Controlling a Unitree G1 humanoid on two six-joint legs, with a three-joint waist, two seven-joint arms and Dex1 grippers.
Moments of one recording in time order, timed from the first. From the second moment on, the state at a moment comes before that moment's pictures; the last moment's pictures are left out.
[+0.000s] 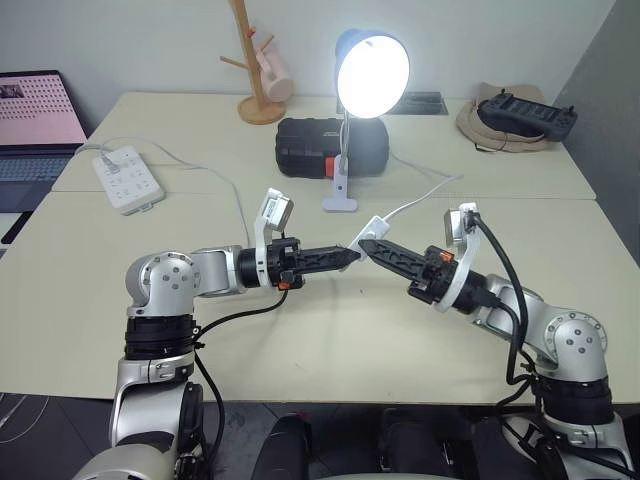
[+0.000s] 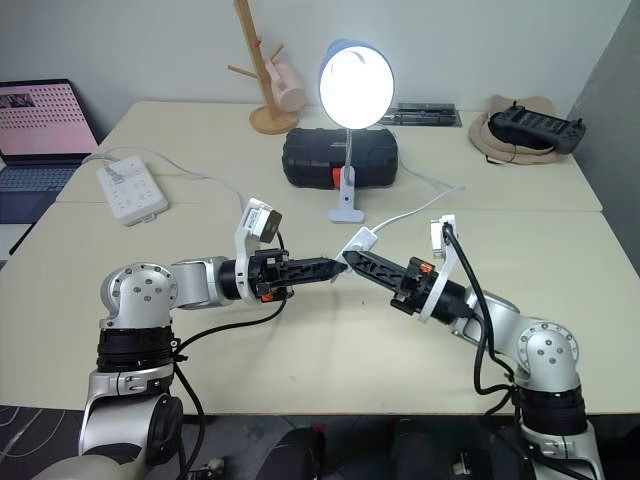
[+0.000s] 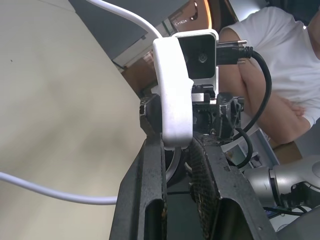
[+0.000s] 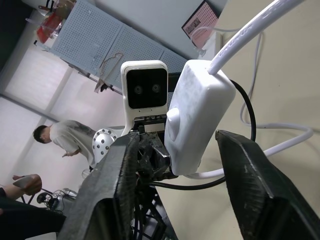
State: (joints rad) left arm -0.64 0.41 0.16 0.03 -1.02 1.38 -0.88; right arm -0.33 -0.43 -0.08 -0.32 1.69 0.97 0.04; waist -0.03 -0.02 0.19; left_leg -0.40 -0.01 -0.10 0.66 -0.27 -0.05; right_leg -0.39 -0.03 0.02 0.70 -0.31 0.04
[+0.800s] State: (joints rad) left arm -0.75 0.62 -0.41 0.46 -0.10 0.06 -1.26; right arm -0.13 -0.91 -0.10 -0.60 1.07 0.92 0.46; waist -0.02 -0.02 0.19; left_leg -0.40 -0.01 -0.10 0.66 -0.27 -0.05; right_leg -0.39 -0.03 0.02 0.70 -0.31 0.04
